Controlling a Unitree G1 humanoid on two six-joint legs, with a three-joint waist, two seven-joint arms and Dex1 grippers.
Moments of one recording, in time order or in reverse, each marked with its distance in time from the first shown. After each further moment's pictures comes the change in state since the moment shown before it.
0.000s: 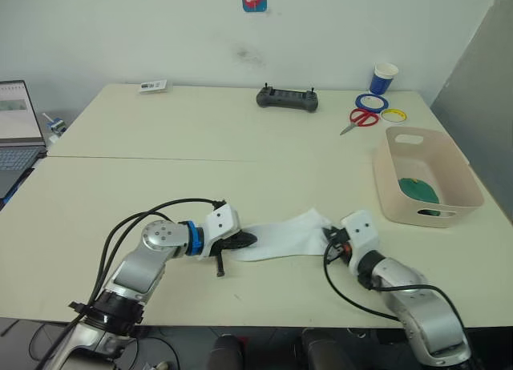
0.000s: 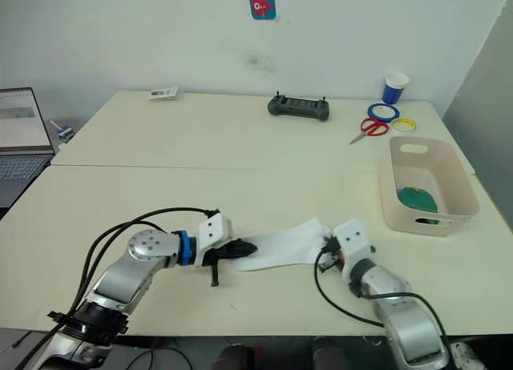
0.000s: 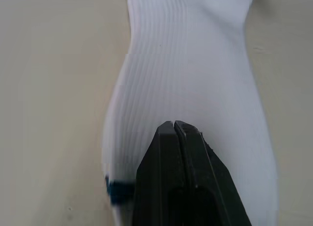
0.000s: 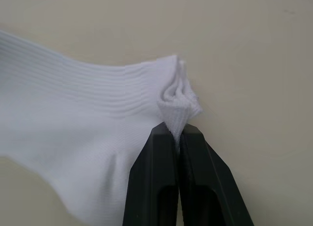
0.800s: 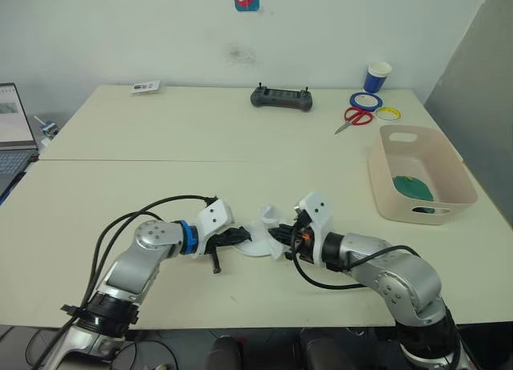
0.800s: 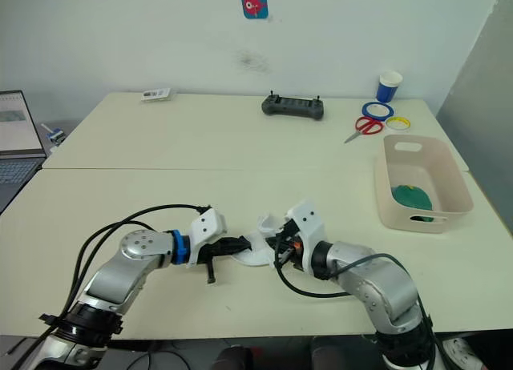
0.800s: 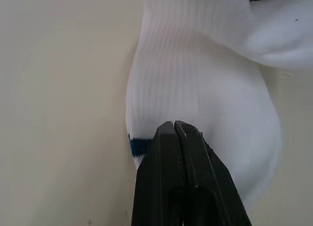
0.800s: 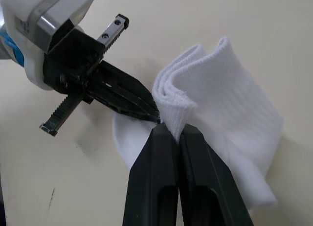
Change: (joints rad) left arm 0.047 0.078 0.051 -0.036 -0.022 0.081 0.007; right arm -0.335 0.127 0.138 0.034 0.312 0.400 0.090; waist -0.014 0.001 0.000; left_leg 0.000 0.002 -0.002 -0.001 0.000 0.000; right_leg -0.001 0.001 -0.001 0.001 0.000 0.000
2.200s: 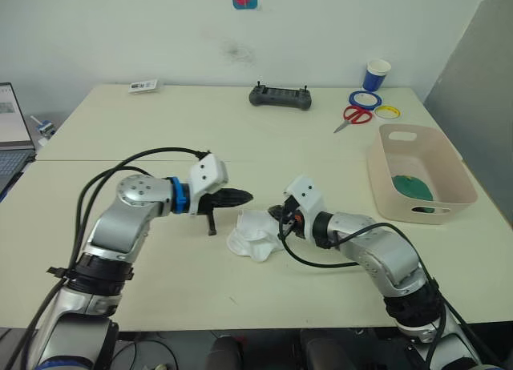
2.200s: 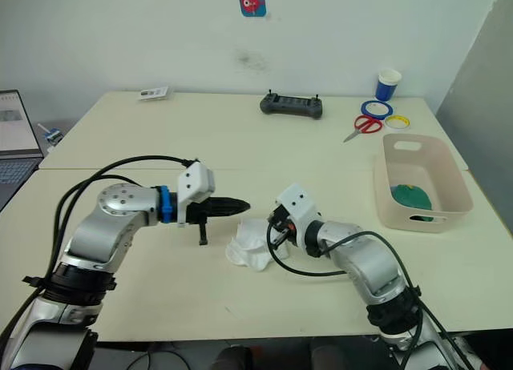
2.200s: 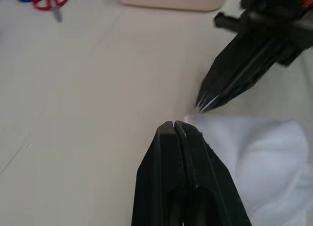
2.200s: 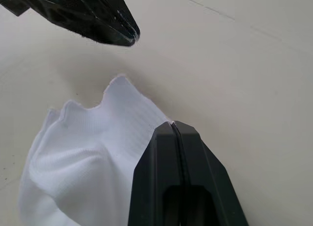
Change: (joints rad) left arm -0.262 -0.002 0.020 0.009 -0.083 0.020 -0.115; right arm -0.140 -0.057 0.119 0.205 -0.159 -0.225 -0.001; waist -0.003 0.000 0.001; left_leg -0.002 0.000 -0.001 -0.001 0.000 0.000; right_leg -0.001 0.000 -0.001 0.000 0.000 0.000
